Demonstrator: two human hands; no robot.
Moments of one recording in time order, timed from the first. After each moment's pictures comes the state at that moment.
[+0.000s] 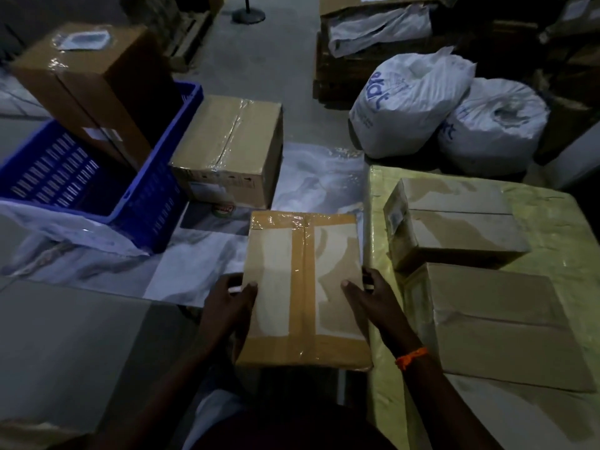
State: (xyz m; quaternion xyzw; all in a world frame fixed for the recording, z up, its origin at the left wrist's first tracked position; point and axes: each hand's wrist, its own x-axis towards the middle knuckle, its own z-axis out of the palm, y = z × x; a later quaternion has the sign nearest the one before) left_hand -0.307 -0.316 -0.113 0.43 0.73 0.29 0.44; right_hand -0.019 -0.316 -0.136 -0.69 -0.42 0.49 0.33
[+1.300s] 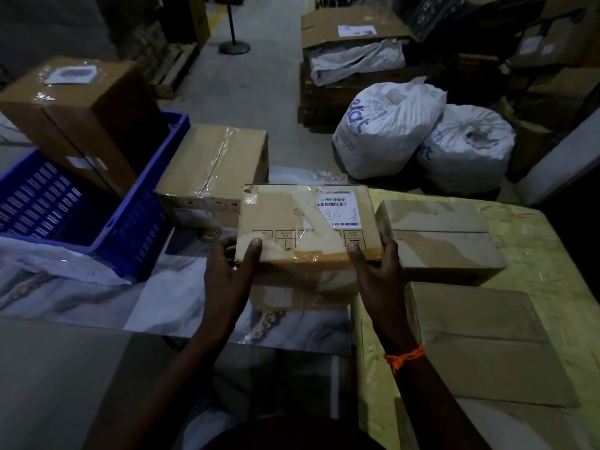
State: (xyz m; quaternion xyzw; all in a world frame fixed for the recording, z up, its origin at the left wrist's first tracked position) left_hand -0.272 -0.255 -0.057 0.49 0.62 0.47 0.40; right_hand -0.034 -0.277 -0.051 -0.66 -0.43 0.32 0.52
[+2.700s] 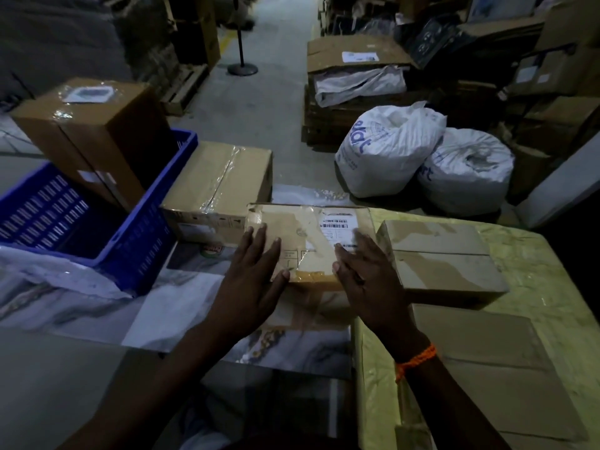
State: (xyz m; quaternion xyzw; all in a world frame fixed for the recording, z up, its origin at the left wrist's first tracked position) left_hand -0.269 -0.240 -0.051 0.80 0.52 0.28 0.13; right_hand -0.025 -0.254 -0.035 -0.65 -0.69 0.13 0.29
